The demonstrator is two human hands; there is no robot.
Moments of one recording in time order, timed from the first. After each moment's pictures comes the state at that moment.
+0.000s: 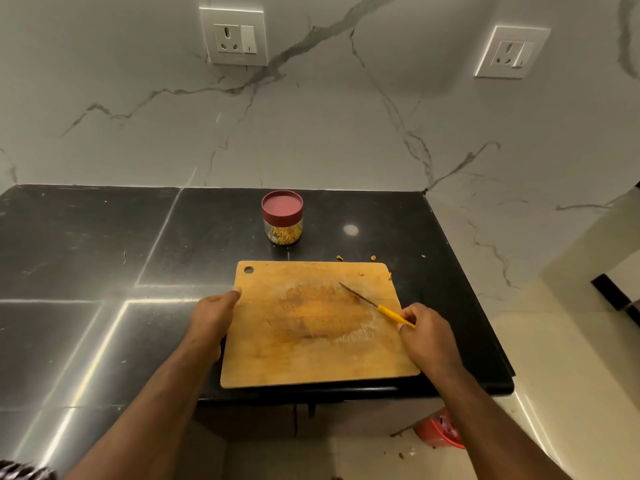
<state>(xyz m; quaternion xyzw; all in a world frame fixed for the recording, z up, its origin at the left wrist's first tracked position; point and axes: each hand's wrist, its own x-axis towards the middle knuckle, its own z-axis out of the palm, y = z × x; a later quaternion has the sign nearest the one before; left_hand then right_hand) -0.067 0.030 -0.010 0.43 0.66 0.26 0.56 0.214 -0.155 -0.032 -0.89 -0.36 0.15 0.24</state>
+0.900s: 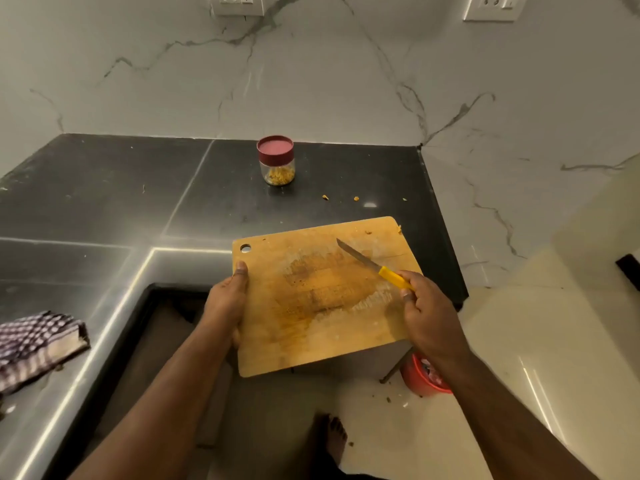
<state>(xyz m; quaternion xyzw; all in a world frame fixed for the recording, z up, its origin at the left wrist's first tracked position) -0.062 -0.154 -0.009 0.37 0.63 0.30 0.61 0.205 -0.305 -0.016 -0.79 -0.48 0.15 0.36</state>
